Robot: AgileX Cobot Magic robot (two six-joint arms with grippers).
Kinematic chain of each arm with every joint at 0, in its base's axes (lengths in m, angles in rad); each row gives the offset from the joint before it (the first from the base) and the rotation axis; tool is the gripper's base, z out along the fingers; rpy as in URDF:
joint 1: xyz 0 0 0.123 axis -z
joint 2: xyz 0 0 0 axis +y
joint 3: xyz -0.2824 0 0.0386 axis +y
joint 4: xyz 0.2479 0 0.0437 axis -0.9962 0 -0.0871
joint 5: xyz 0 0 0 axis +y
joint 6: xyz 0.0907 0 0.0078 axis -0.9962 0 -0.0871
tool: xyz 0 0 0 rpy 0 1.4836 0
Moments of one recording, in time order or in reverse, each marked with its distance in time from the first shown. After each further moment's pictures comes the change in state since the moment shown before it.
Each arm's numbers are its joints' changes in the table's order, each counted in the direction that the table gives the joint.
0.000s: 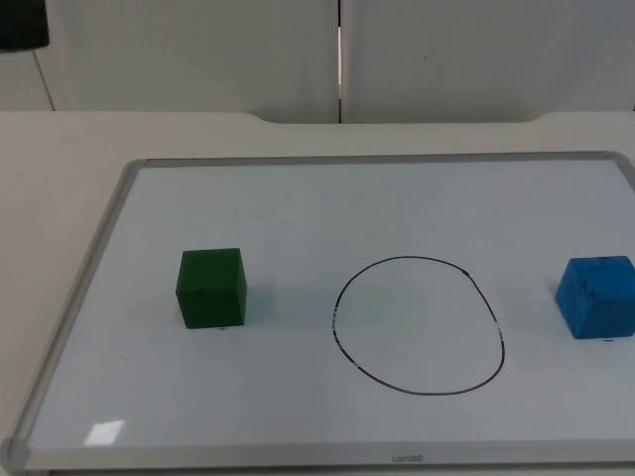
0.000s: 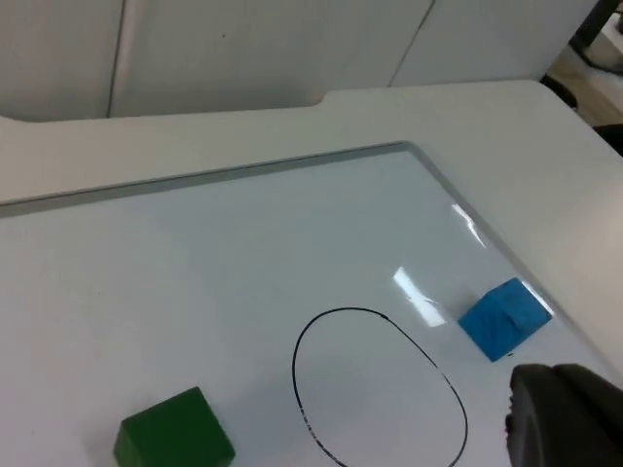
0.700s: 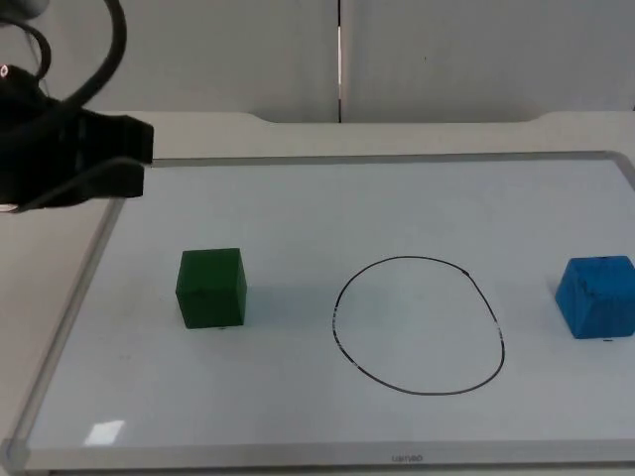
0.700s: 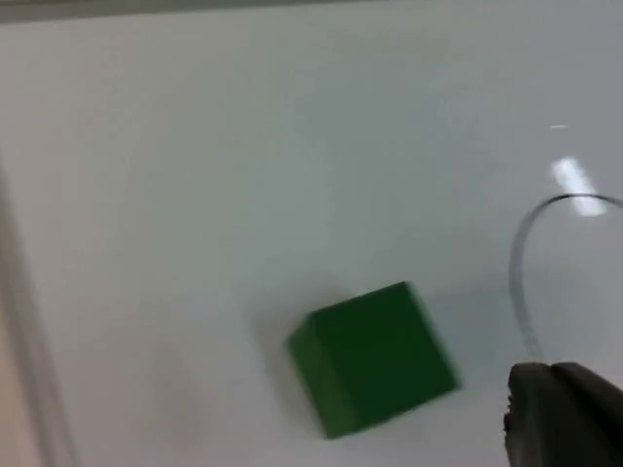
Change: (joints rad) right arm 0.000 0.000 0.000 0.000 0.000 0.000; left arm 0.244 0.456 0.000 0.126 -0.494 -0.138
